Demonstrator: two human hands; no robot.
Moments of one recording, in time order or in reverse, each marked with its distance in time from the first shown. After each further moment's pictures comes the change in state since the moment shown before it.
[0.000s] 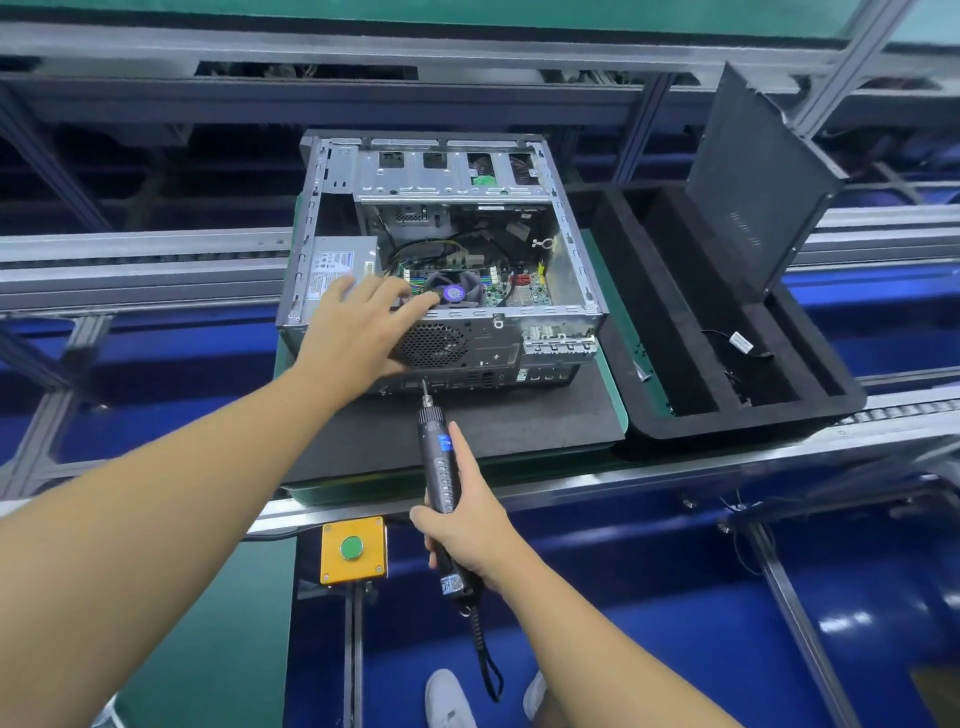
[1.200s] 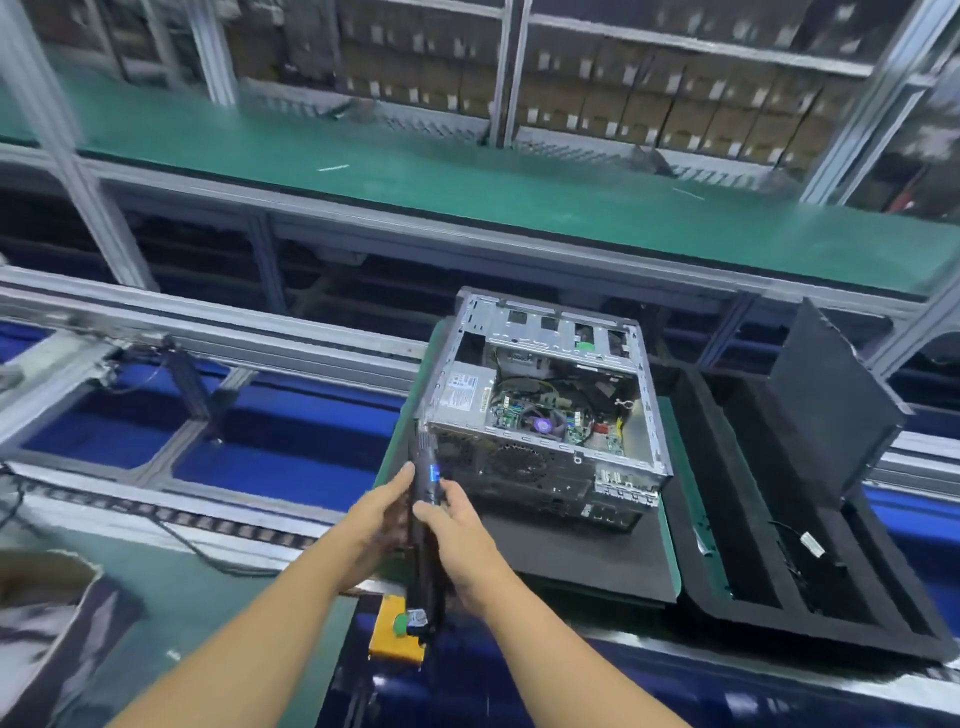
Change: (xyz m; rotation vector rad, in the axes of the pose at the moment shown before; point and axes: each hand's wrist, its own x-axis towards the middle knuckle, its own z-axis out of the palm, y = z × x) left_hand -0.140 0.033 -0.045 -2.101 -0.047 -1.091; right_hand 0.005 -0.111 0.072 0.073 -0.215 -0.091
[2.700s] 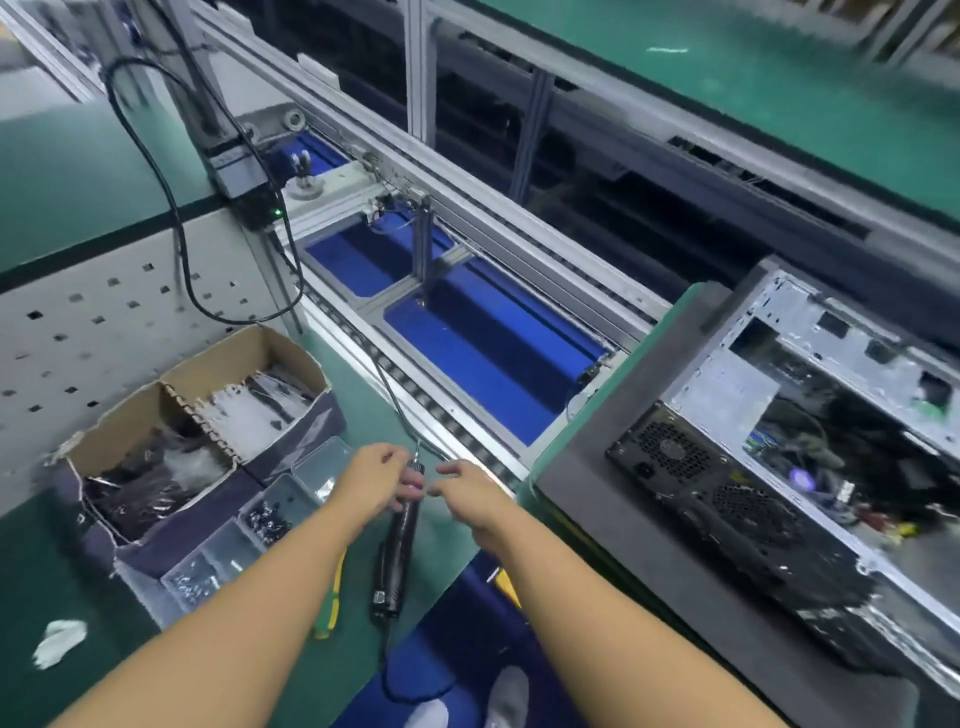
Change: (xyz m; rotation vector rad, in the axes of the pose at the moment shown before) left_hand -0.075 -0.070 -0.162 0.188 0.878 -0.146; right_hand 0.081 0.080 0.145 -0.652 -0.471 0.388
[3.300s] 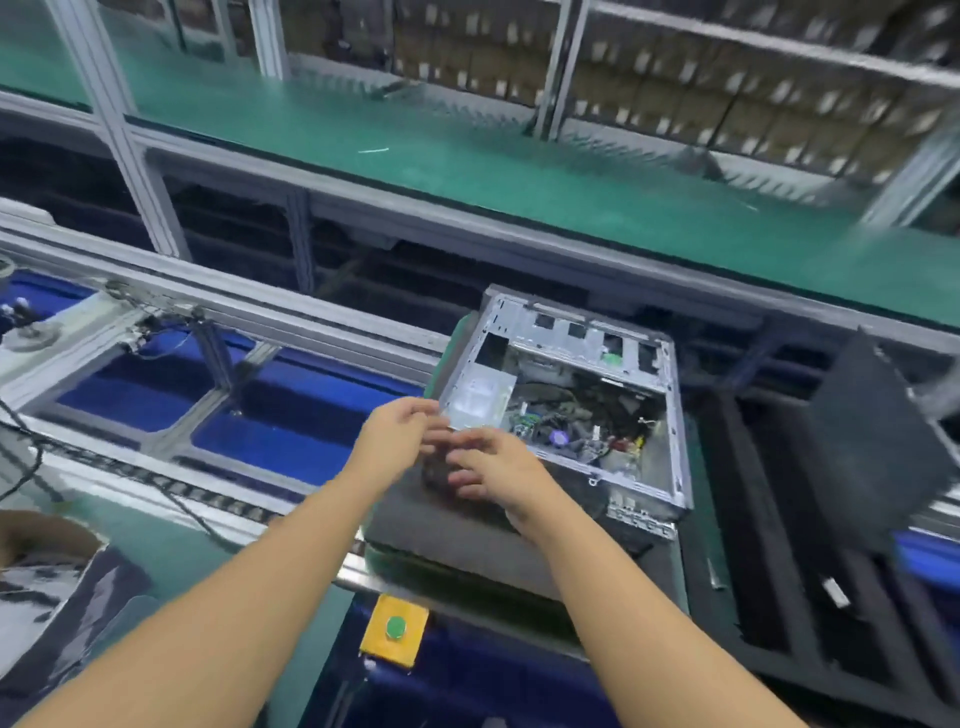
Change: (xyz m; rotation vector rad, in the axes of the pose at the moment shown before) left_hand -0.089 0.189 0.164 -0.035 -0.394 0.532; right_hand -0.174 0.001 -0.187 0.427 0.423 -0.295
